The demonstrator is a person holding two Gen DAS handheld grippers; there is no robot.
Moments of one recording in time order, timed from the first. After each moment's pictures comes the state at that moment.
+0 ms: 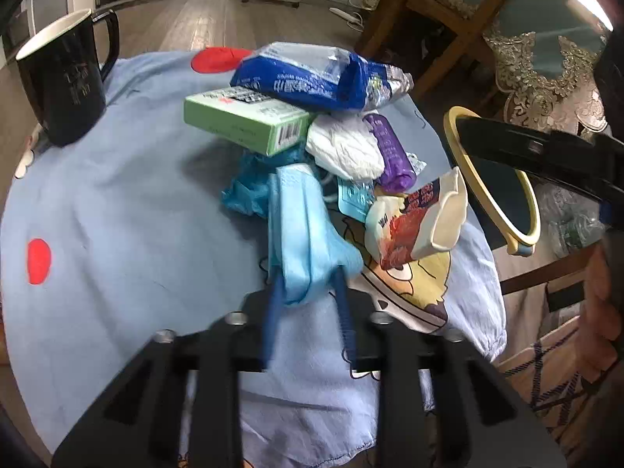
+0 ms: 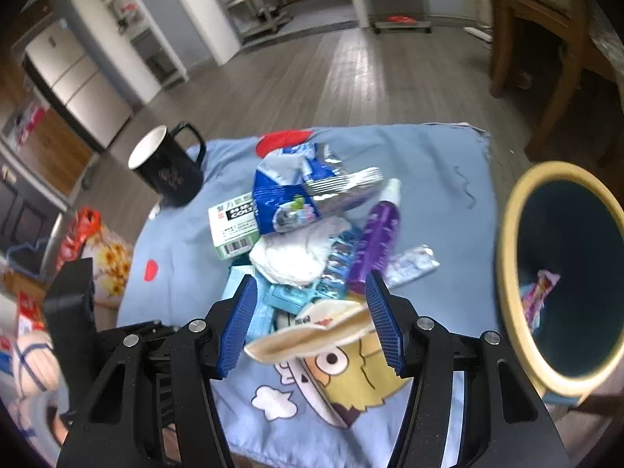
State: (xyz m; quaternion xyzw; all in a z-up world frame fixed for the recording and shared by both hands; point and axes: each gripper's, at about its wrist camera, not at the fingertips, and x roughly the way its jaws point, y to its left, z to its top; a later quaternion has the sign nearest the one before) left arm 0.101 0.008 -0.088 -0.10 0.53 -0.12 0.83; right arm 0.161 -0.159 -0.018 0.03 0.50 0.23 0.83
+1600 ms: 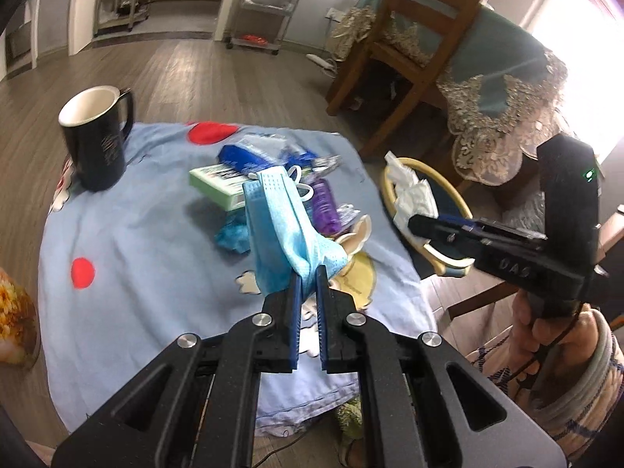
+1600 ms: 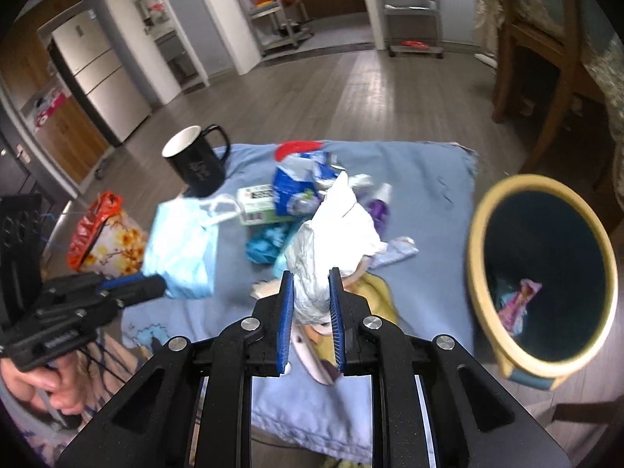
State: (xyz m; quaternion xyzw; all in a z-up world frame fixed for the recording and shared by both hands) left arm 0.055 0.009 0.013 -0.12 0.46 -0.16 0.87; right arm 0.108 -0.210 0.018 0.03 0.46 0.25 0.85
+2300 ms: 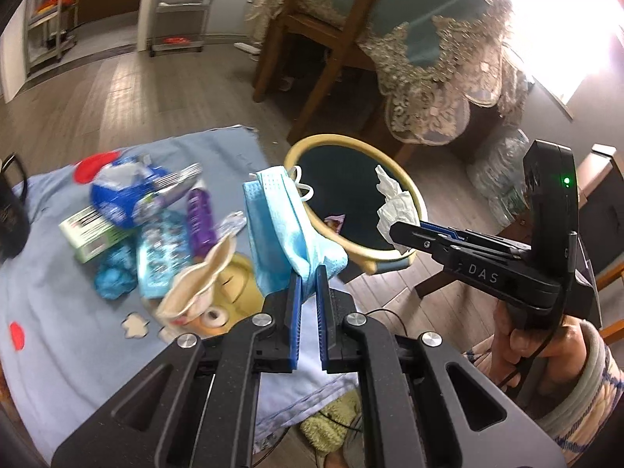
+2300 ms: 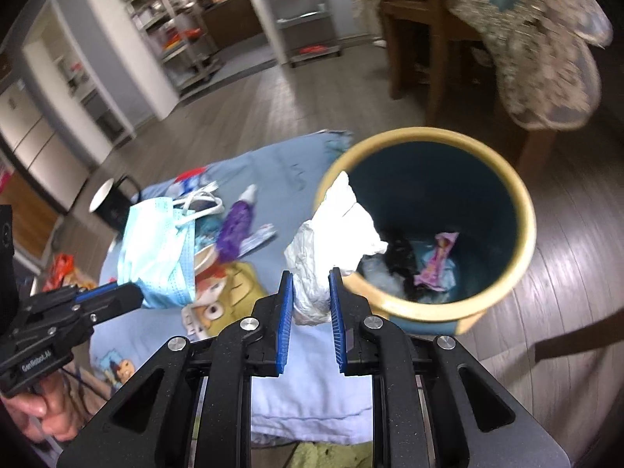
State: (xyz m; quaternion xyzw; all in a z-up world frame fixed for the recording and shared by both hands) left arm 0.084 -0.121 0.018 -0.05 0.46 -0.25 0.85; right arm 0.090 -0.336 0.000 0.11 0.46 0.11 0.88
